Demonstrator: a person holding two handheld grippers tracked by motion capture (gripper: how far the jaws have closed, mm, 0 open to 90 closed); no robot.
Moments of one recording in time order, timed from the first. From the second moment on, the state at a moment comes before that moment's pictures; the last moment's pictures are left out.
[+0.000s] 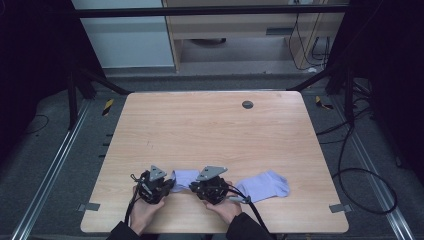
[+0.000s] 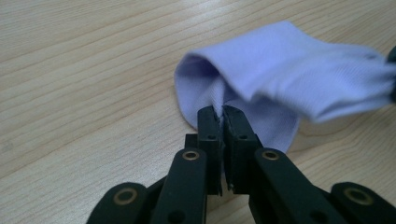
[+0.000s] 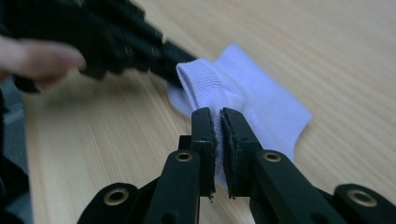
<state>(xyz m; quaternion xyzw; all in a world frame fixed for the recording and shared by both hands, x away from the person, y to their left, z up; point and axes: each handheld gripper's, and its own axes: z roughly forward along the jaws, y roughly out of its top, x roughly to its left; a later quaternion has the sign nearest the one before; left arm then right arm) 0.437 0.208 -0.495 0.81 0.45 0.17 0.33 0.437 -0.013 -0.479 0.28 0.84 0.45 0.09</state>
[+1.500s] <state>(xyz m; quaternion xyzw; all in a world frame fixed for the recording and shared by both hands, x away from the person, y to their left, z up) 0.435 0.231 -0.475 0.77 0.46 0.22 0.37 0.494 -0.049 -0.446 0.44 0.76 0.44 0.19</state>
